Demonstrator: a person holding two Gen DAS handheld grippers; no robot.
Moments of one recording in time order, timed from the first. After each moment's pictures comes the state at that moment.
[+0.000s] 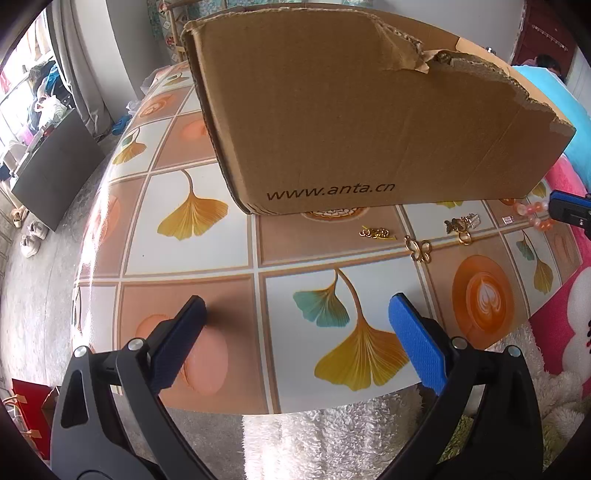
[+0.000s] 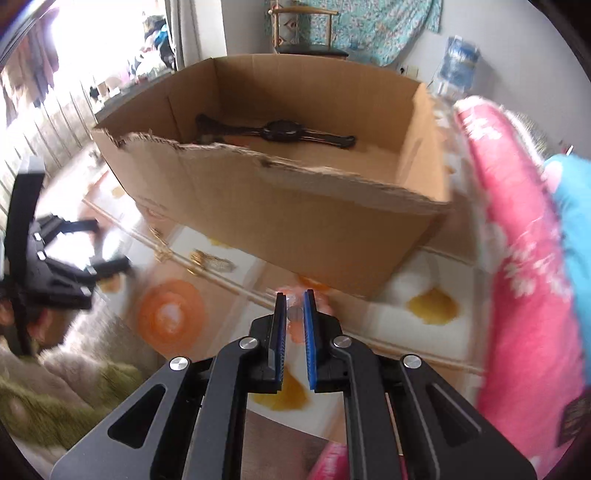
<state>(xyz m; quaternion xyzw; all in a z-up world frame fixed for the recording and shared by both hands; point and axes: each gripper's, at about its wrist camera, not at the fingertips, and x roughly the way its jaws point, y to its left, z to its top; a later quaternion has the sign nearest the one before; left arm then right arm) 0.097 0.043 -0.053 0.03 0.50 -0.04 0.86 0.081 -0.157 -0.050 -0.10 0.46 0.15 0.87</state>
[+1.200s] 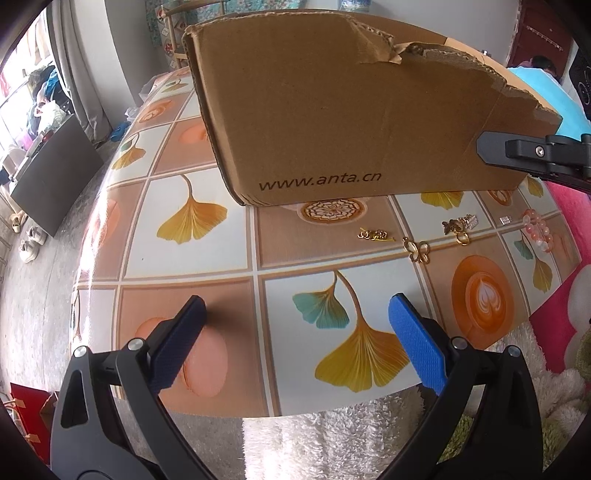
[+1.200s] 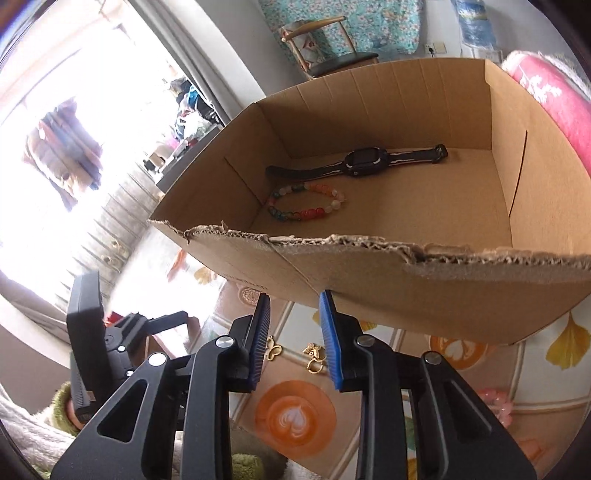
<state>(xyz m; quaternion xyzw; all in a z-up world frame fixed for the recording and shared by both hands) 0.094 0.041 -0.053 0.03 0.49 -0.05 0.87 0.128 -0.114 -0.052 0.13 0.44 0.28 0.84</state>
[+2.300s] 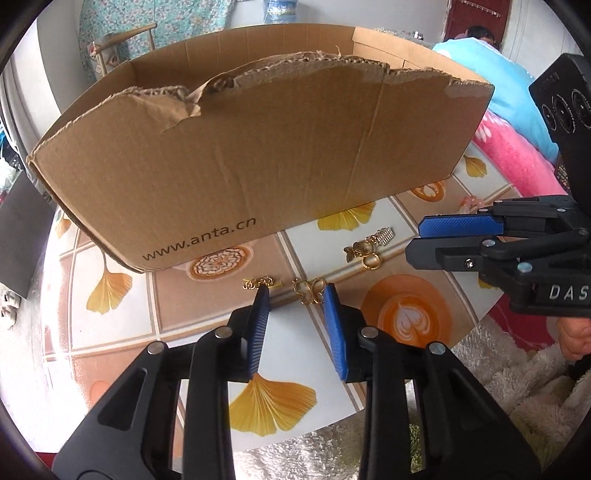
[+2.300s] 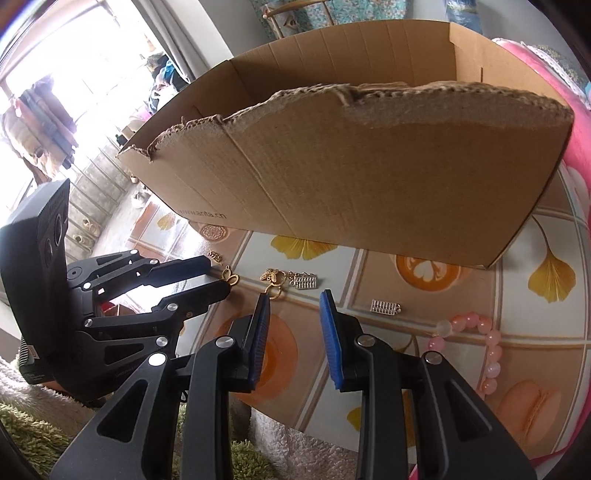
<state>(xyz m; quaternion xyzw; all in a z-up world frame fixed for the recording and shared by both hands) 0.106 -0.024 -0.045 0.08 0.47 -0.16 0.87 0.085 -0.127 -0.082 0.08 0.48 0.24 0.84</state>
